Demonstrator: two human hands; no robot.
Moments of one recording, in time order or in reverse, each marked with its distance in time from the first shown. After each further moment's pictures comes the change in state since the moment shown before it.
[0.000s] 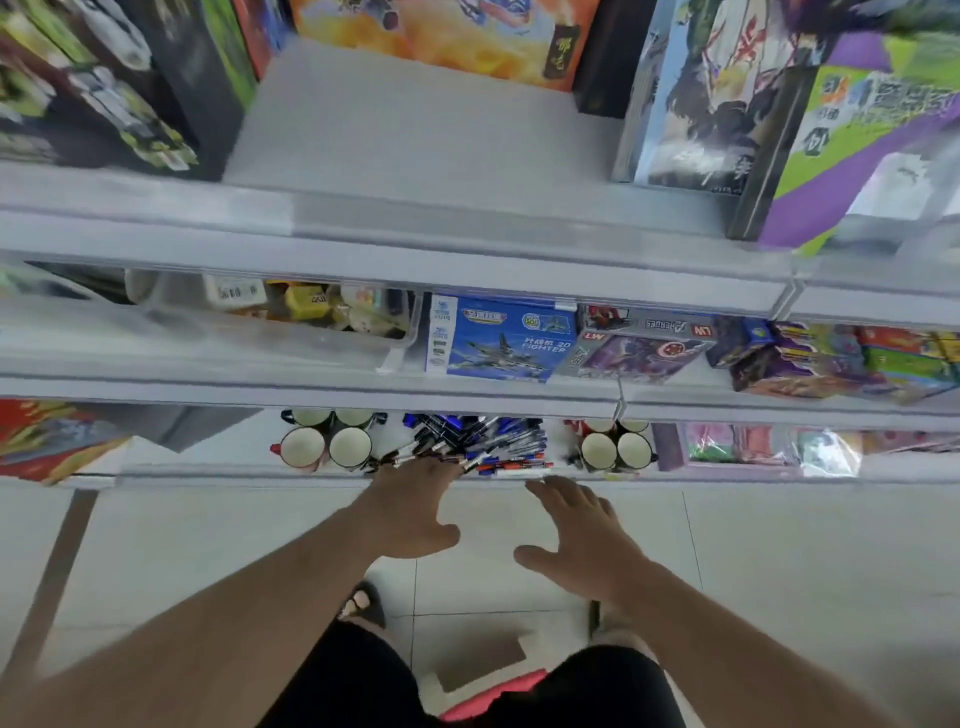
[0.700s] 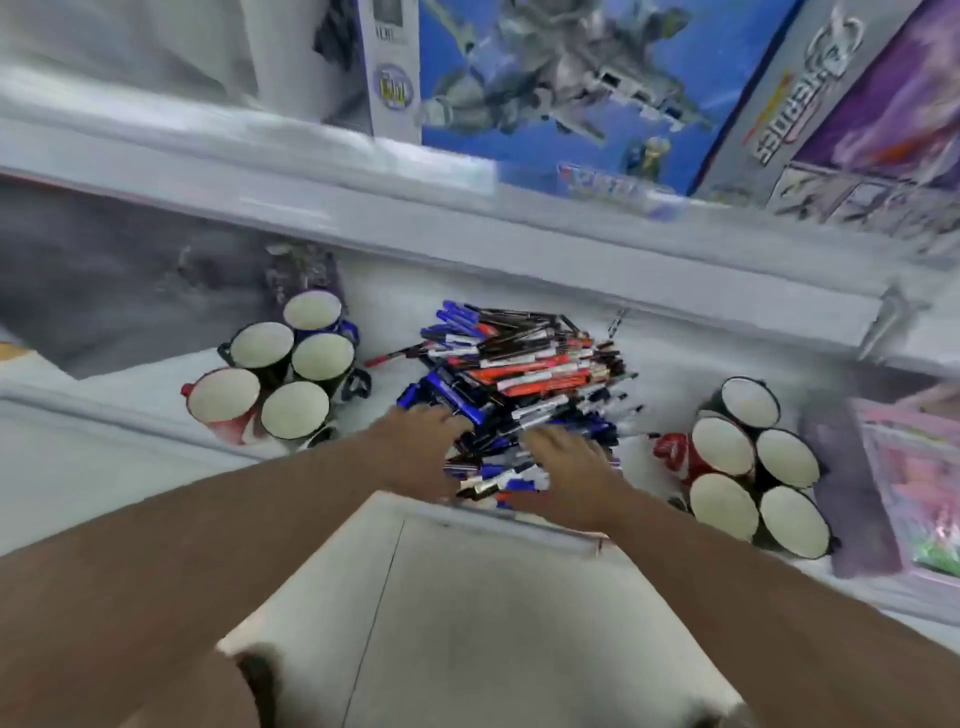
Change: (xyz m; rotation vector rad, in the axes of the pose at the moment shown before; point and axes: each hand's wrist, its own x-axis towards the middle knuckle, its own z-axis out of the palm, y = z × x) left_hand 0.292 -0.116 0.206 0.236 0.112 -0.175; right_hand 0.363 0.180 0.201 -0.221 0.101 -0.297
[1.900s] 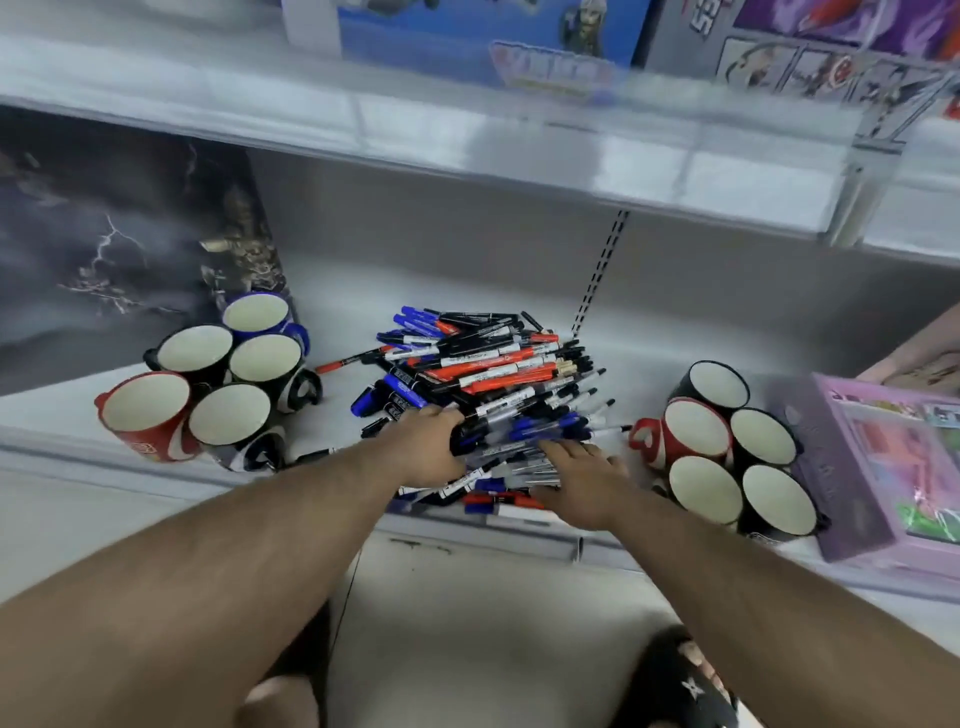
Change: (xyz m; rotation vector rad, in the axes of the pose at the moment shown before) left_hand 0.069 0.031 0.053 -0.267 0.100 -0.111; right_hand 0.004 0.066 0.051 -0.059 -0.009 0.234
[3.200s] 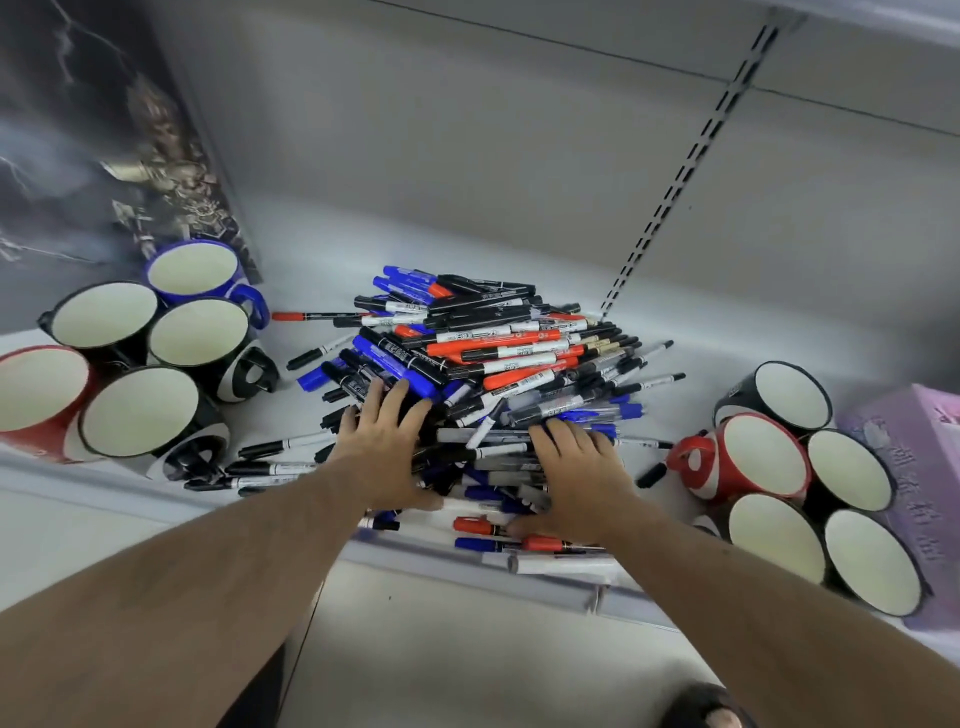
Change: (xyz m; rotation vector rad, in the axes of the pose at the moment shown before) left_hand 0.095 -0.063 0.068 0.179 0.096 -0.116; right_hand 0.101 0.016 0.034 -0.297 0.082 -0.148
